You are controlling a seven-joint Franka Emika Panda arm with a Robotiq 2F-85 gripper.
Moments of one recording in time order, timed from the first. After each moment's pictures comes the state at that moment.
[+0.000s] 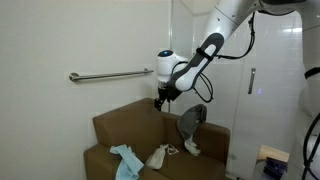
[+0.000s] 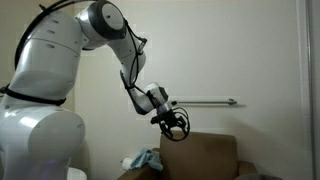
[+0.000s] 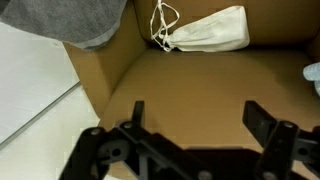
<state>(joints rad) 0.10 0.19 -0.13 -2.21 -0.72 2.64 0.53</state>
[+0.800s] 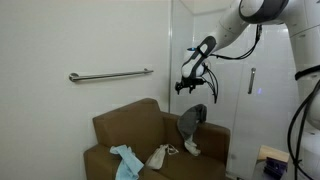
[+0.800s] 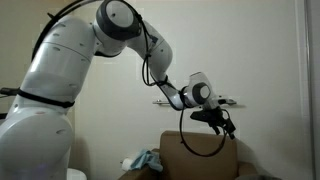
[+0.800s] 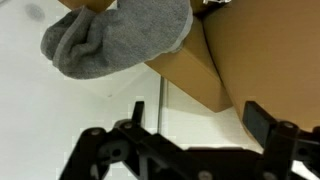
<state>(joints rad) -0.18 0.32 -0.26 -2.03 -0.19 2.76 0.43</state>
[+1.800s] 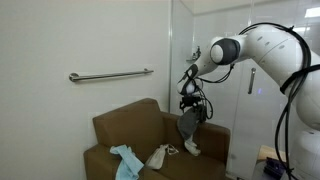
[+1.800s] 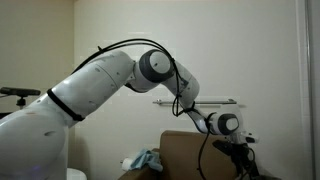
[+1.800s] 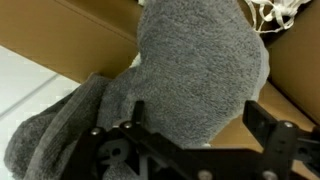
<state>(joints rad) -0.30 0.85 -0.27 -1.54 0.07 2.46 0.42</state>
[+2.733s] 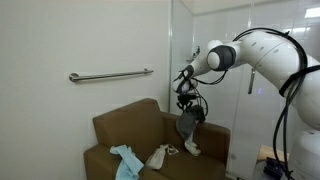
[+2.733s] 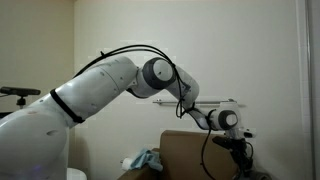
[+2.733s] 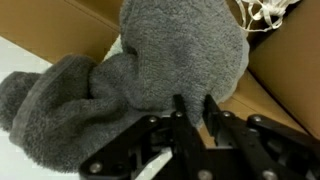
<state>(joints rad) -0.28 0.92 -0.27 -1.37 0.07 2.34 0.42</state>
